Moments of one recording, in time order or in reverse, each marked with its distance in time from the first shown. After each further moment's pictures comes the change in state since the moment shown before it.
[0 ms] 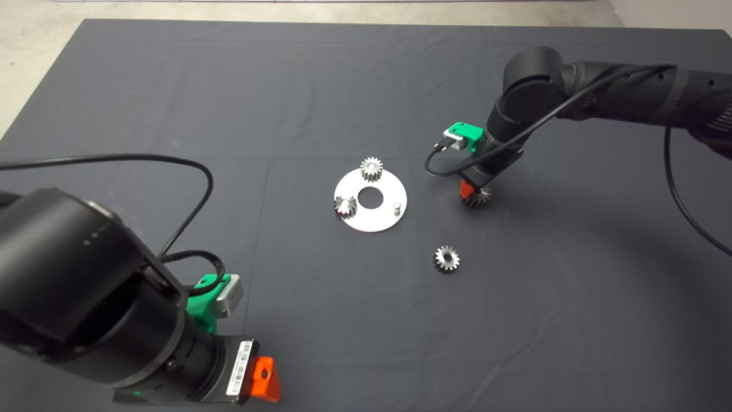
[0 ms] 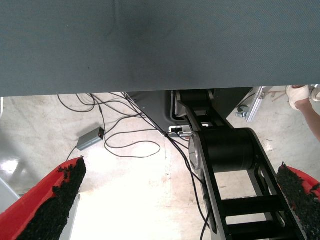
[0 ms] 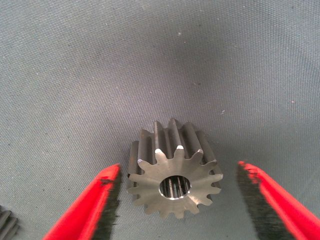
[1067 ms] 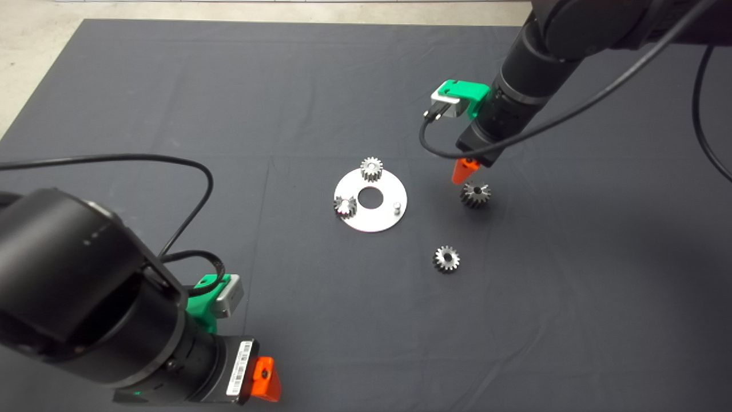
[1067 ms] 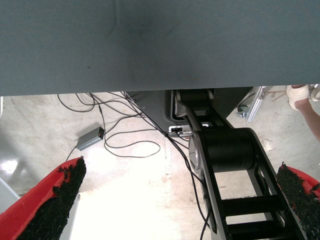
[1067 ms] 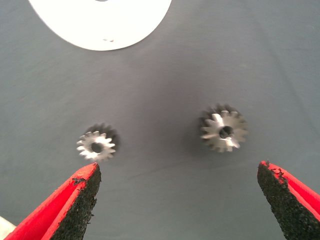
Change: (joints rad) left arm 0.000 0.000 0.000 0.000 0.000 0.000; right arm 0.230 0.009 0.276 0.214 0.000 0.006
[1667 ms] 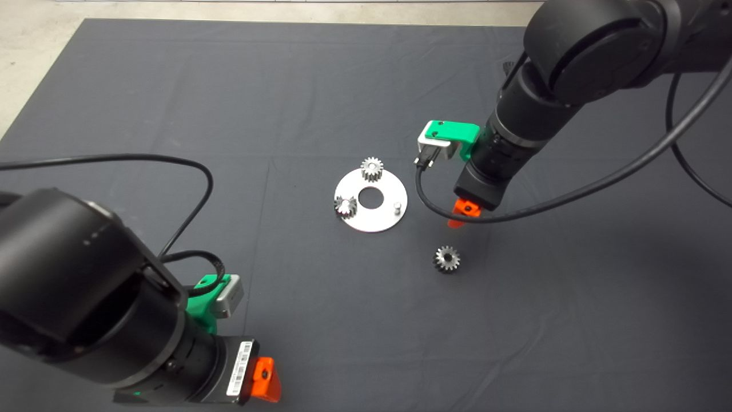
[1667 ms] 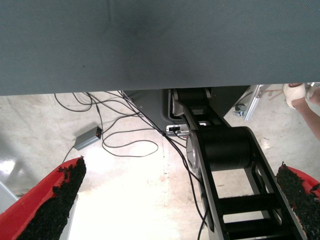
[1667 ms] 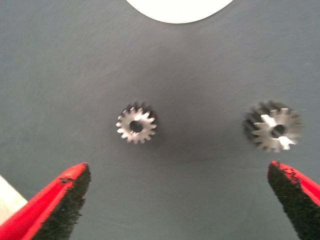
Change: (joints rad) left arm 0.000 0.000 0.000 0.000 -0.014 0.000; right arm -0.044 0.000 0.131 0.006 -0.002 -0.034
